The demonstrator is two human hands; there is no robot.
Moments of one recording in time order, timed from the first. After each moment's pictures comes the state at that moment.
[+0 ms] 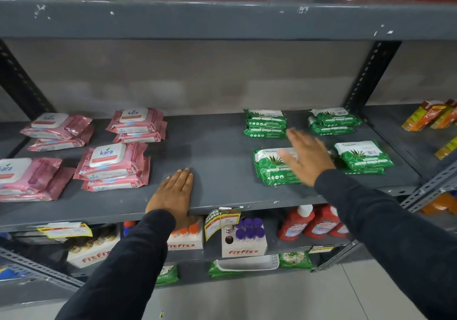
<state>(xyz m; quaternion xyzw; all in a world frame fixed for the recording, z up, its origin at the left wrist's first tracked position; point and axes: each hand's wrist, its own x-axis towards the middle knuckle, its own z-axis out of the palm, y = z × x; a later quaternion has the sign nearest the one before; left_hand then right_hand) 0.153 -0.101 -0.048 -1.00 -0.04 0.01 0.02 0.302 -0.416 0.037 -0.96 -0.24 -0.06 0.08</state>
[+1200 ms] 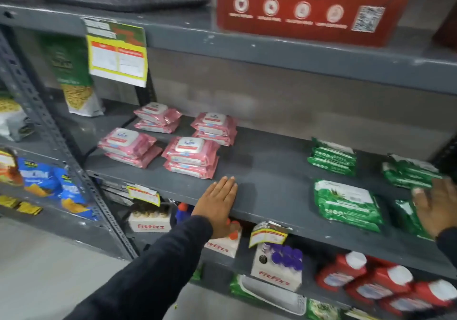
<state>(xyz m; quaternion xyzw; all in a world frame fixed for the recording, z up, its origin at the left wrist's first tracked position) 0.104 -0.099 -0.043 -1.00 -0.07 -0.05 0.01 0.443 -0.562 -0.020 -1.00 -0.05 -0.02 0.05</state>
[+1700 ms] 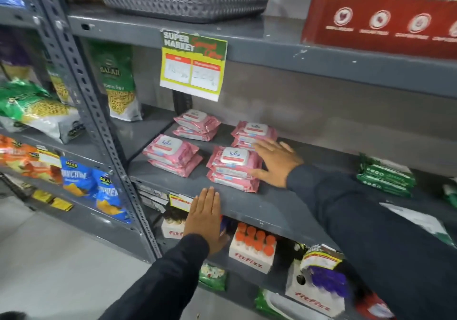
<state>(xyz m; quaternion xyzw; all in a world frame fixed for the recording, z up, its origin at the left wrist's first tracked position) 0.021 -0.008 -0.058 -0.97 -0.25 -0.02 0.02 0.223 -0.104 0.090 -0.85 -0.53 0.01 -0.02</state>
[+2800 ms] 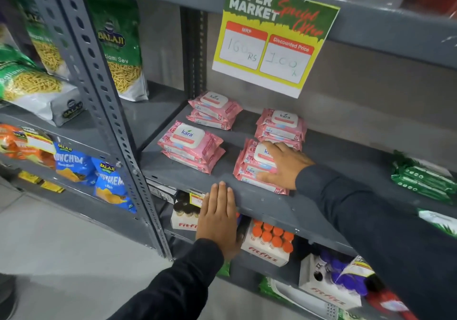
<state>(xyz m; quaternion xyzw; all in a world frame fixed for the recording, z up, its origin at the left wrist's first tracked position) 0.007 0.027 -0.069 -0.97 -0.25 -0.04 -0.03 0.217 -0.034 0.045 -0.88 -0.47 0.09 -0.04</state>
